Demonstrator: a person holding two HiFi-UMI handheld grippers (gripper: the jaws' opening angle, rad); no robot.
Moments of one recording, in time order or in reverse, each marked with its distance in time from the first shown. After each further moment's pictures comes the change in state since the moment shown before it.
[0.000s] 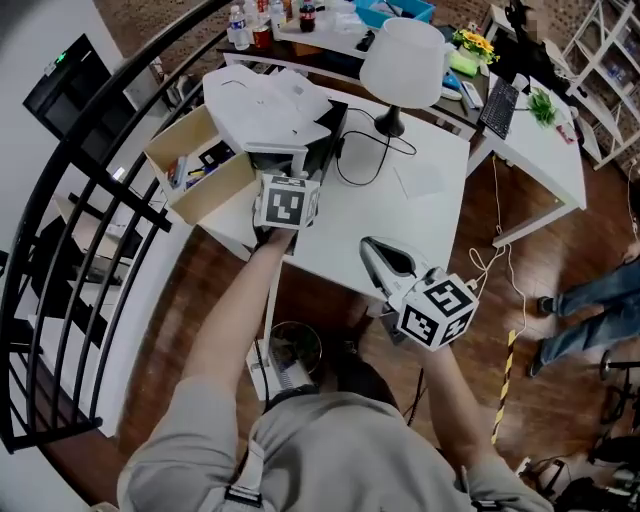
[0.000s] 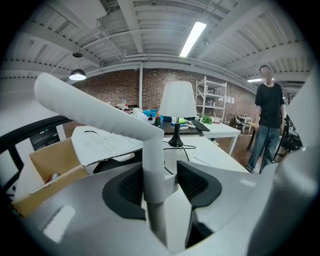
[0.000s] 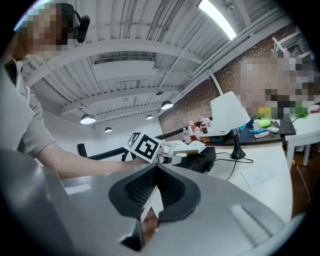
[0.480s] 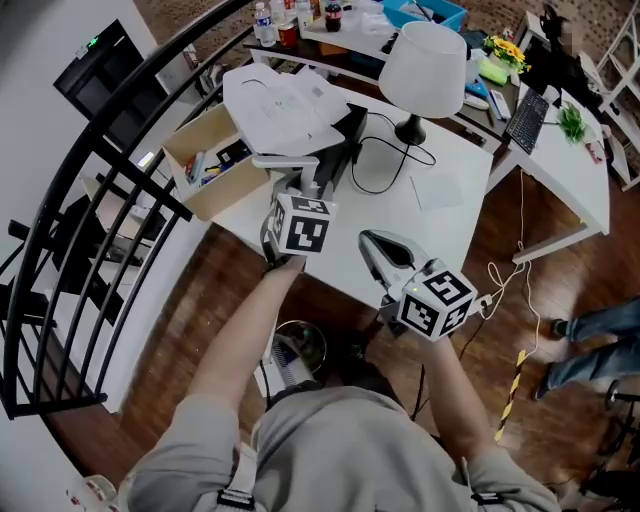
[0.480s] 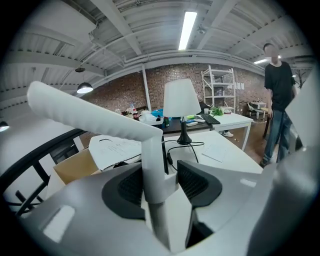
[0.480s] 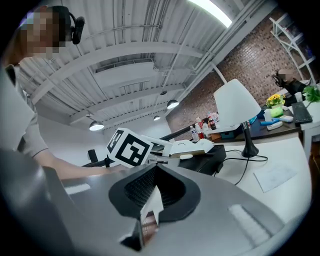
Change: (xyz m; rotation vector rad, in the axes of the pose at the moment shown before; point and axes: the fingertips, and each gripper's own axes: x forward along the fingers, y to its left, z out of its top) left arm -0.022 -0.014 0.015 0.096 0.012 0.186; right arm 0.024 -0.030 0.014 0.056 -0.004 0.136
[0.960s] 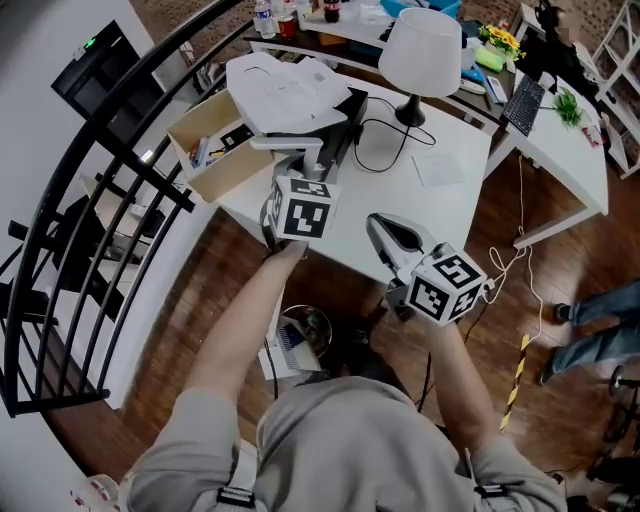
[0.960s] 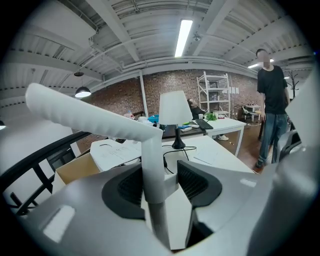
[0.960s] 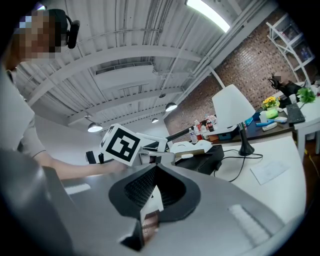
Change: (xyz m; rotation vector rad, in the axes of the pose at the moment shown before) left arm -0.045 -0.010 0.006 0.015 -0.061 -0.036; right arm -0.021 0.025 -0.008 0.003 -0.035 -0.027
